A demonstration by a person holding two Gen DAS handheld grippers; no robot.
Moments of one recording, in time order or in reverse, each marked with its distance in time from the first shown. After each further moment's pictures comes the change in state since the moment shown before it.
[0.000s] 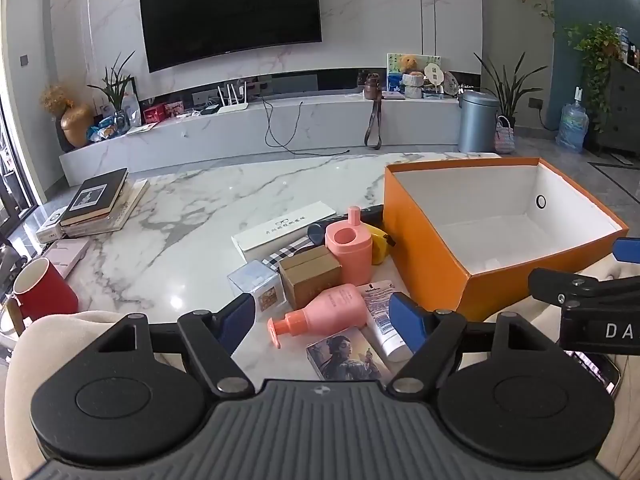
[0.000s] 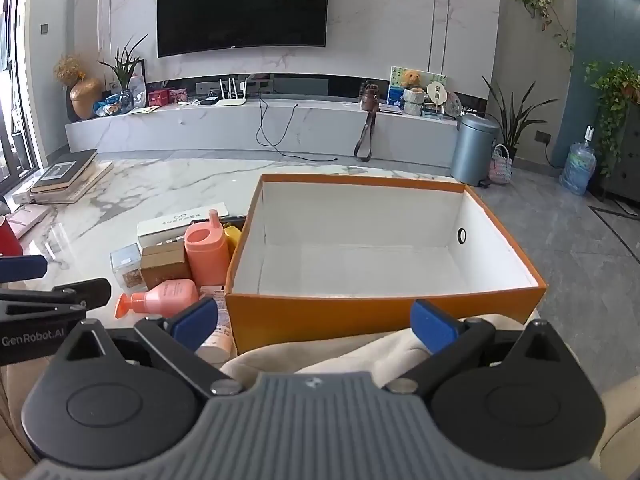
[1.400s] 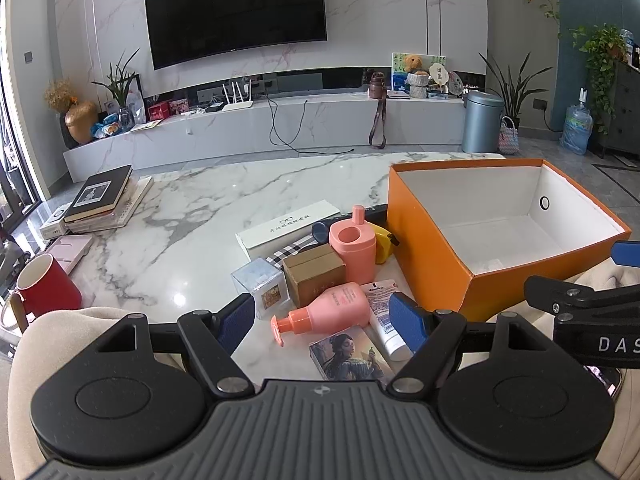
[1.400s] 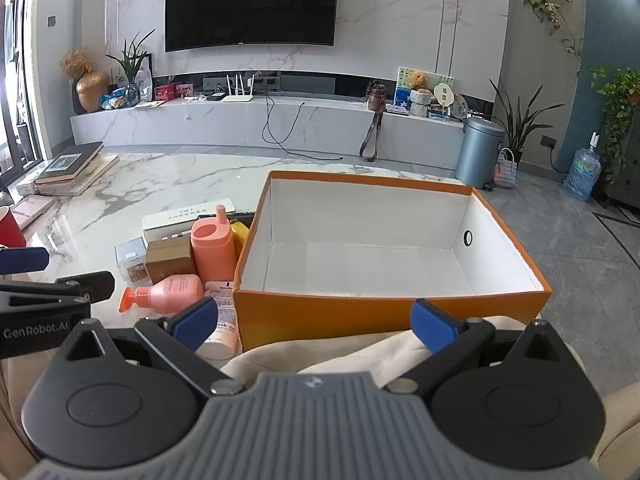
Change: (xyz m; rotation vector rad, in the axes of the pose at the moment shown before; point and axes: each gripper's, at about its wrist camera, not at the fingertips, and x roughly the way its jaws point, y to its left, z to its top) left arm 0.000 0.003 -0.001 -0.016 0.008 0.009; right arm 0.004 0.007 0.001 -0.027 0.008 0.005
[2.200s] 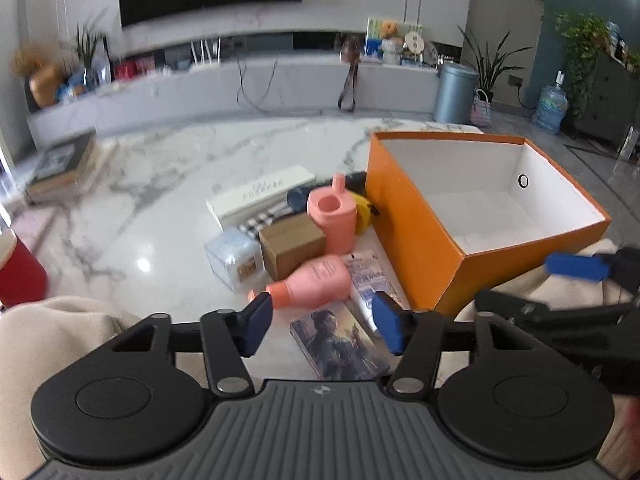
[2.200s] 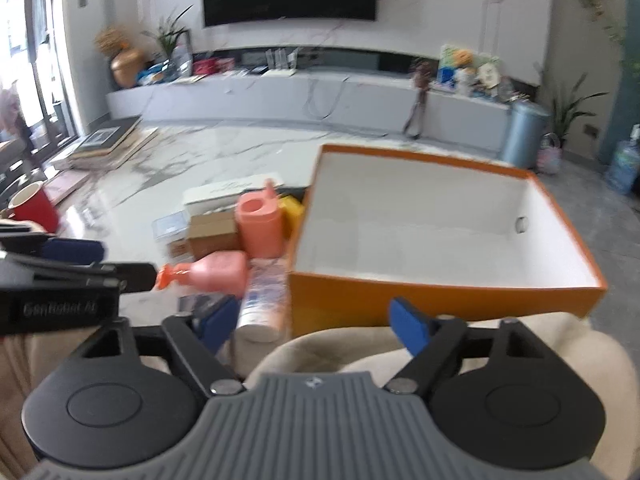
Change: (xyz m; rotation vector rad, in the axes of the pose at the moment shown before) left arm 0.022 0.023 0.008 -0.022 0.143 -0.137; right arm 0.021 0.019 0.001 -0.037 0.091 0.151
